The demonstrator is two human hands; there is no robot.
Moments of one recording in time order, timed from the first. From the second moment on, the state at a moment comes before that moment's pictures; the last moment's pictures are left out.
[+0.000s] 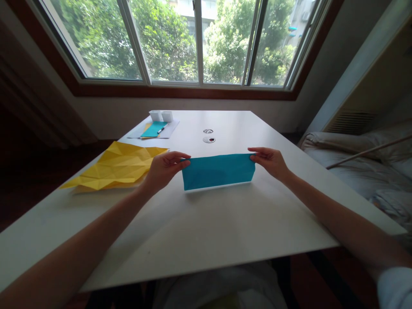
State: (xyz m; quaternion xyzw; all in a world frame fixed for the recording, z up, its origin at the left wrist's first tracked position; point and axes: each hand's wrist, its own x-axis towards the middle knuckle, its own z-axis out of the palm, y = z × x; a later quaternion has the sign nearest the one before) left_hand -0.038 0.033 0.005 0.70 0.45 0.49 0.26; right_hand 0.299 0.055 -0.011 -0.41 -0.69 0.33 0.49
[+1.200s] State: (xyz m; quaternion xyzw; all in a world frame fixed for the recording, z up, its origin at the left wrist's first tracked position) left_hand -0.038 0.034 0.004 0.69 0.46 0.50 0.25; right_hand 0.300 0.056 -0.014 -0.40 -0.71 0.32 0.49
